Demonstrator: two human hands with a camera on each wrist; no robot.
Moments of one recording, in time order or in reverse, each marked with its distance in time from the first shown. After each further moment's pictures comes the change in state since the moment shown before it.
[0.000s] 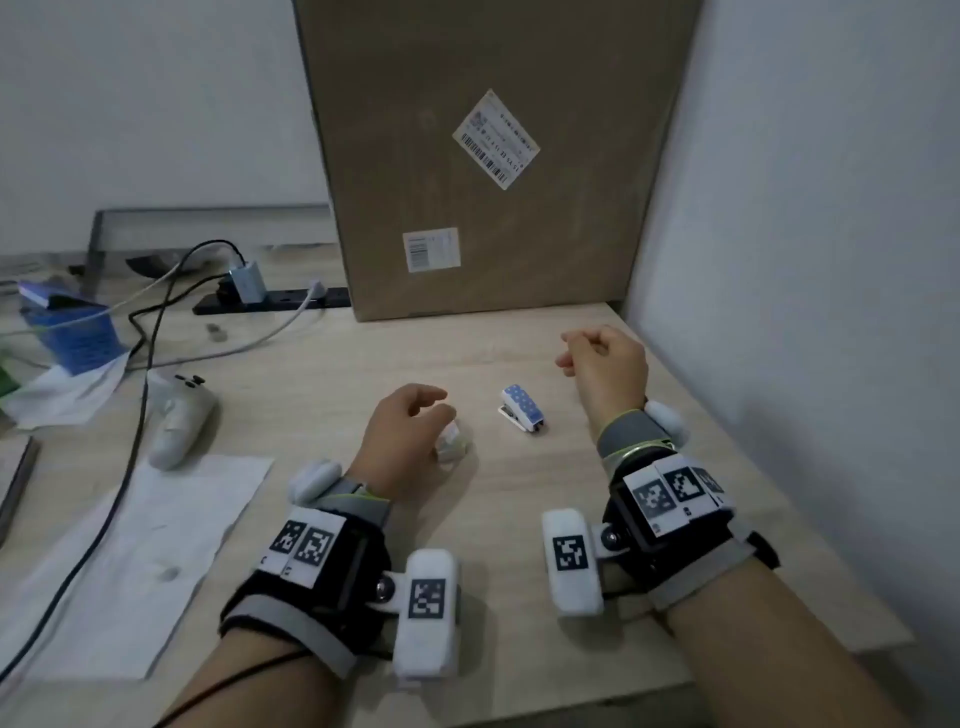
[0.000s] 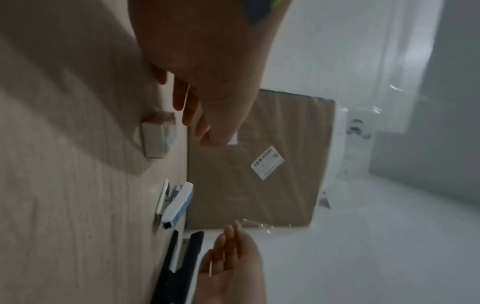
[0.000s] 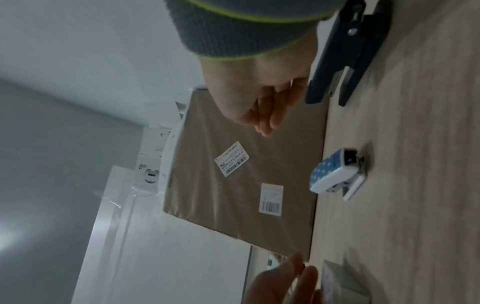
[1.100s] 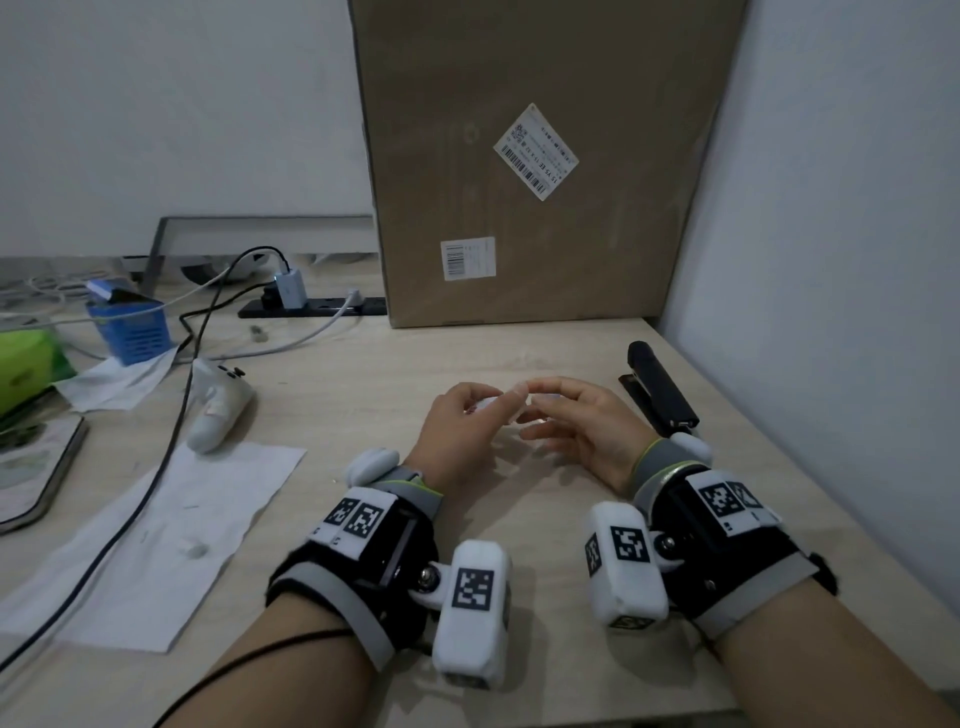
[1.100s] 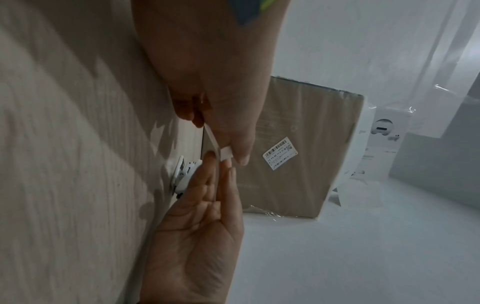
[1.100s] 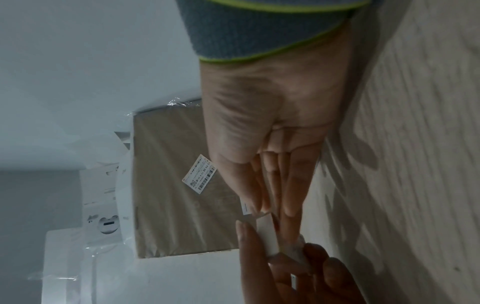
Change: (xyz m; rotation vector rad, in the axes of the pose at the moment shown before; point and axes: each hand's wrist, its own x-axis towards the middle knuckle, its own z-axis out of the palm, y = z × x) left_hand -0.005 -0.001 0.022 -0.151 -0.024 0.050; right_hand -0.033 0.020 0.002 0.355 -0.794 0.264
